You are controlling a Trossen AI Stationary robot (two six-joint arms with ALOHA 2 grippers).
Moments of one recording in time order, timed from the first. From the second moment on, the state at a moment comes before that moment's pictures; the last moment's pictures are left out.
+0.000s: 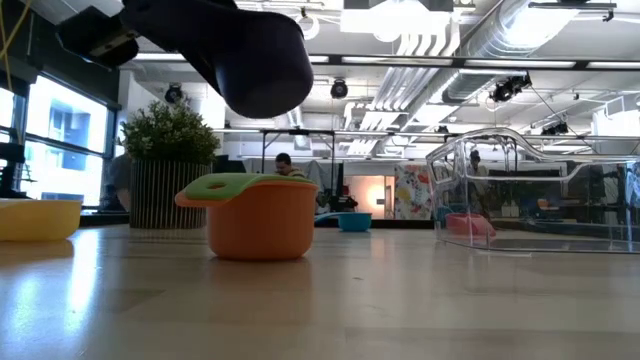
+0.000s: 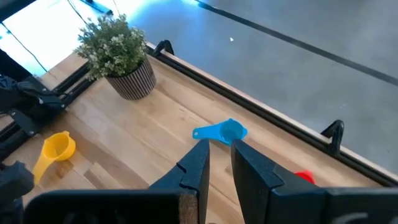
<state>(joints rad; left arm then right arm) -0.42 1.62 1.25 -0.75 -0.30 -1.86 0.00 1.64 2.33 -1.57 0.59 0.74</state>
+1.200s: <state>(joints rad) -0.51 1.67 1.25 -0.74 -0.43 -2.13 0.00 1.64 2.24 -1.57 0.54 0.75</state>
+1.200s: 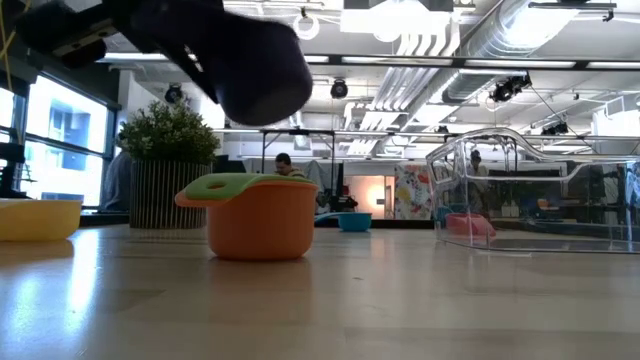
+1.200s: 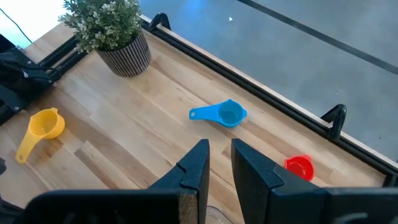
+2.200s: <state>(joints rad) -0.44 1.77 1.25 -0.74 -0.34 -2.12 0.00 1.64 2.24 -1.57 0.54 0.75</state>
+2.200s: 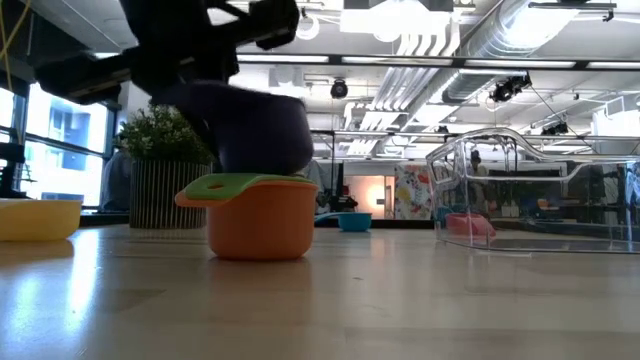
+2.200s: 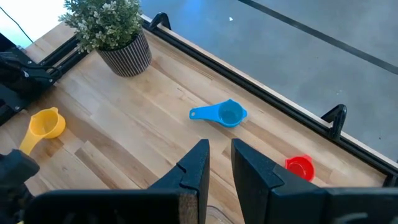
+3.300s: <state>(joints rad) -0.40 1.79 1.25 -0.73 -0.26 -2.09 0.00 1.64 2.24 -1.57 0.51 0.73</state>
